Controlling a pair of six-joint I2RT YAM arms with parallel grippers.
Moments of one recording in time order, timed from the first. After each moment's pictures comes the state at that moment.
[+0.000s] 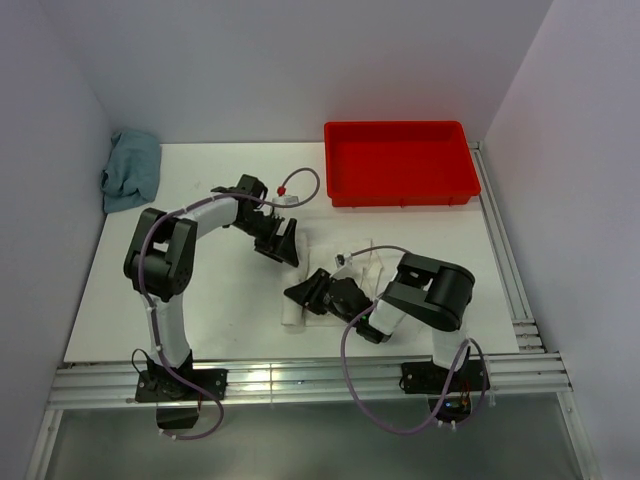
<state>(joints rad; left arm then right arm) -0.37 1.98 1.34 -0.67 0.78 0.11 1.02 1.88 0.41 1.11 0.17 1.29</state>
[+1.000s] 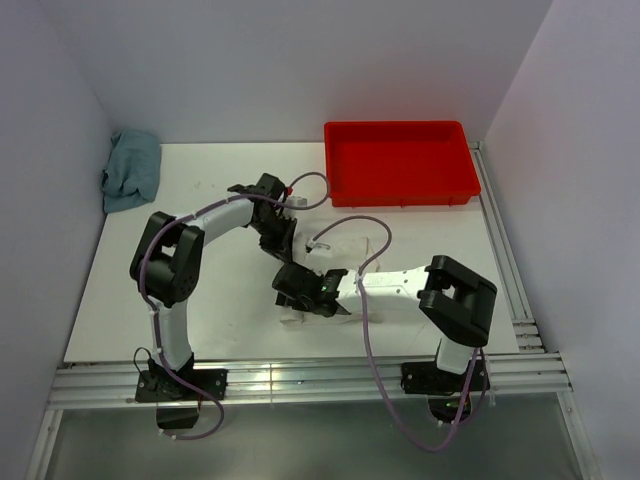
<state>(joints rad) -0.48 1.97 1.40 -0.72 0.41 -0.09 1.14 1.73 0.98 -0.24 0.40 1.22</state>
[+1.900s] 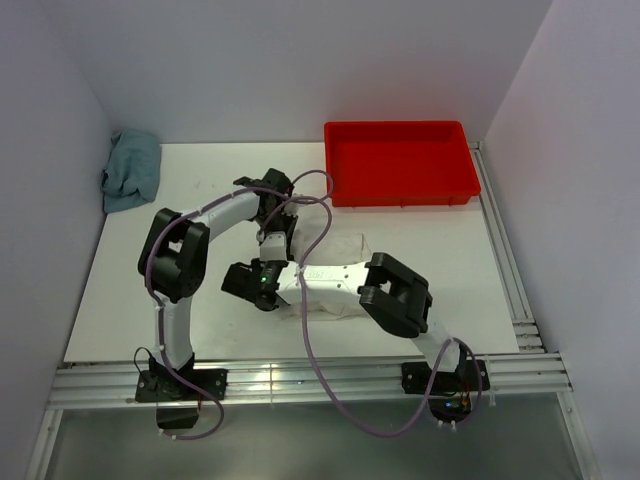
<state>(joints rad) -0.50 2.03 1.52 -0.84 0.30 -0.09 1.22 2.10 1.59 -0.76 0.72 1.07</state>
